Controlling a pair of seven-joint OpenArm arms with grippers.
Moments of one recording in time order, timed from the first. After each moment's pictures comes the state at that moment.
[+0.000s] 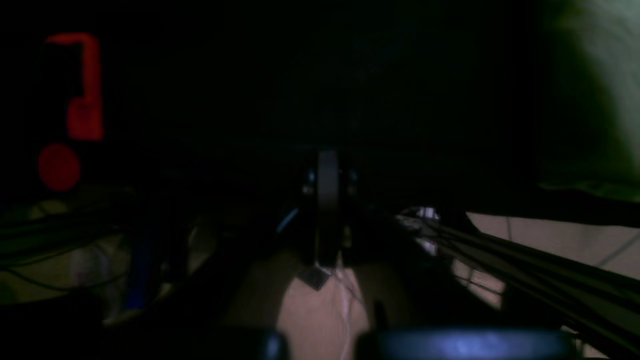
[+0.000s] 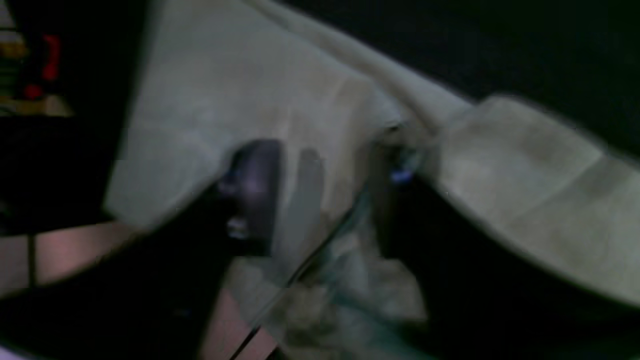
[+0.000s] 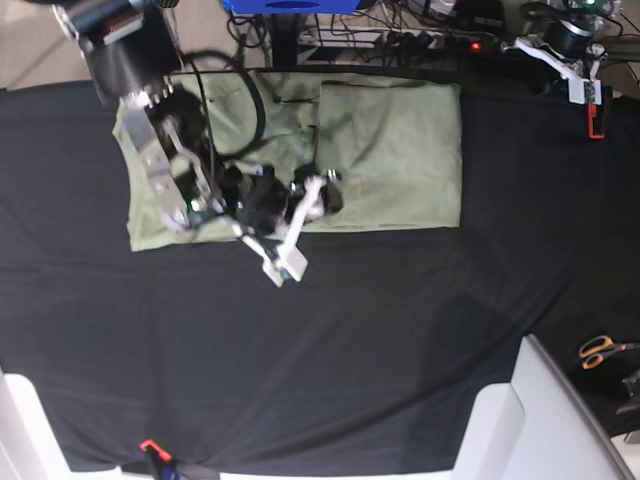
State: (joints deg) left arm 36.1 -9.9 -37.9 83.6 -11.8 -33.2 14.9; right arm 3.3 1.7 -21.4 76.9 30.7 15.3 -51.2
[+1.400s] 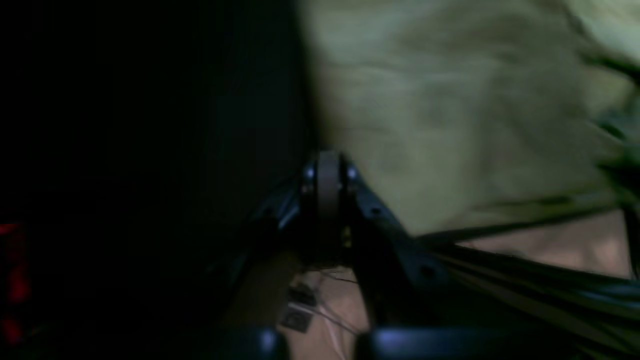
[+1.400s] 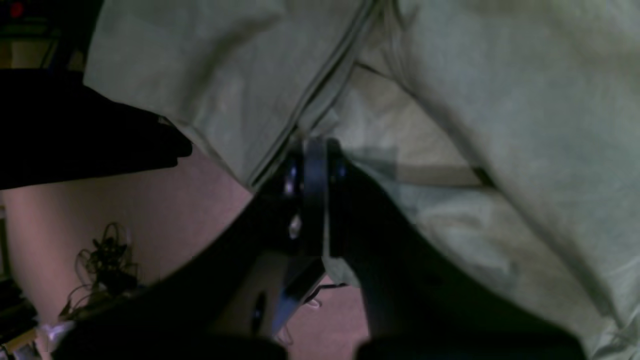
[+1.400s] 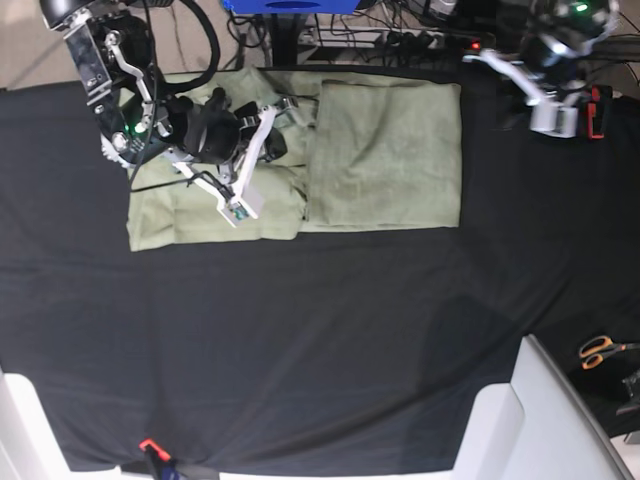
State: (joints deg) left arm 40.2 -8.9 -24.9 105.1 -16.1 -33.1 23.1; right arm -10.8 12.3 -21.3 100.0 31.4 9.2 -58.9
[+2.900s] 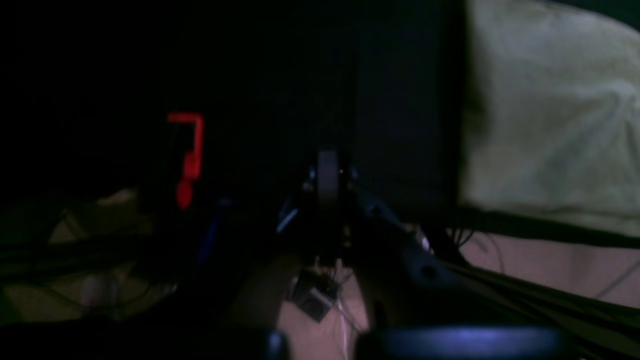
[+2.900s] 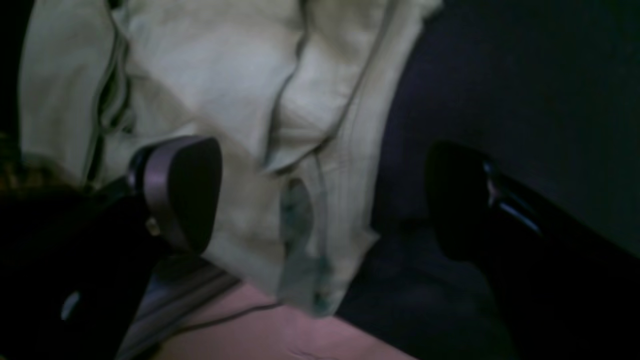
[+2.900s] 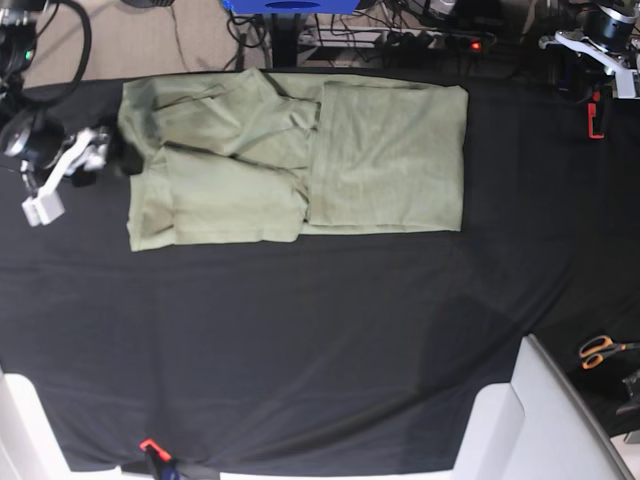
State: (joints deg) left arm 40.8 -6.3 -51.2 98.3 -23.5 -41.1 23.0; right arm -12.8 14.6 25.9 81.5 42.2 39.7 -58.7
